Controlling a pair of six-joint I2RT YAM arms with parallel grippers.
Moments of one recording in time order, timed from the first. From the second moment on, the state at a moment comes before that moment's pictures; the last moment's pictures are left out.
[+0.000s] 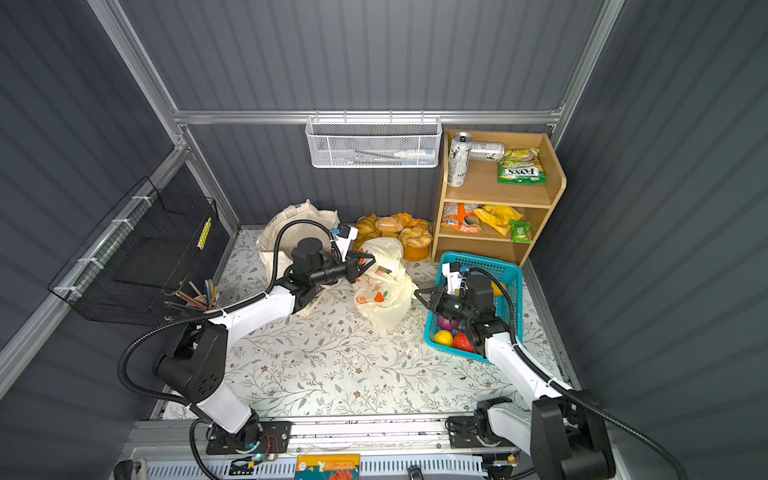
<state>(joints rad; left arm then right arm) -0.53 1.67 1.10 0.41 0.62 -0.35 0.18 1.13 0.55 0.17 -0.69 0.81</state>
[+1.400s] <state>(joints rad) -0.50 1.54 1.16 0.20 0.46 -0.22 0.12 1.07 0.74 -0.06 -0.75 0.68</state>
